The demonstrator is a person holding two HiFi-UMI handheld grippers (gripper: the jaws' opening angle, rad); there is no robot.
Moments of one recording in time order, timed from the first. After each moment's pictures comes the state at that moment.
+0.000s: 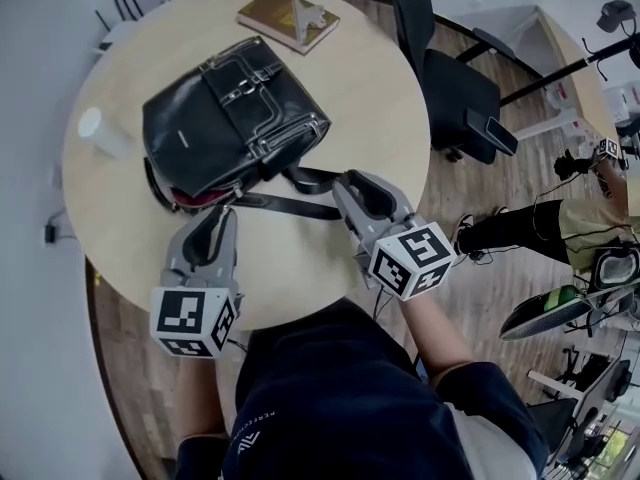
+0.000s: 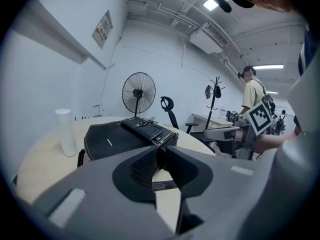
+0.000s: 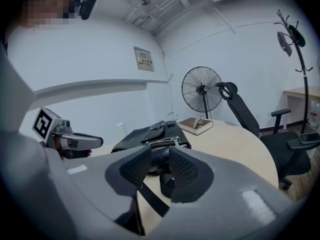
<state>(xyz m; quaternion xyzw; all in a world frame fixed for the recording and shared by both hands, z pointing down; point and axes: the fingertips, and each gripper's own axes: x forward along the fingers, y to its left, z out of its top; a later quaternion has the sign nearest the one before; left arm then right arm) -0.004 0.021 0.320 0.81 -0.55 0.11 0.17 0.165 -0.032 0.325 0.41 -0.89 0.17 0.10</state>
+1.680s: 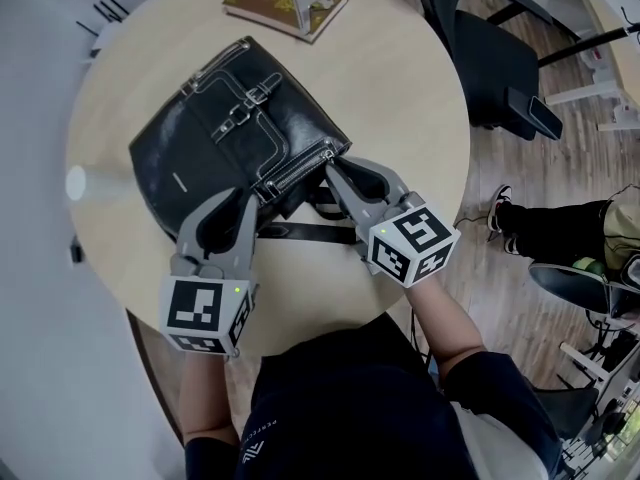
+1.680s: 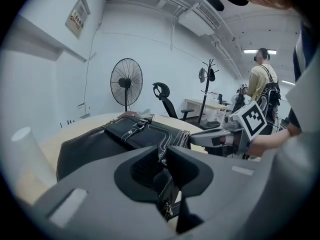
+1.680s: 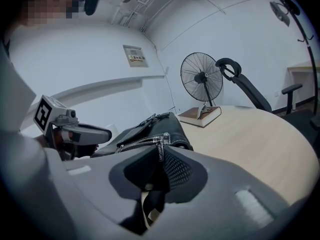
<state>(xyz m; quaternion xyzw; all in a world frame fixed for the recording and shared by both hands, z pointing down) 0.016 -0.084 0.334 0.84 -0.48 0.20 0.17 0.129 -0.118 0.374 0.38 -0.89 0.24 0.08</state>
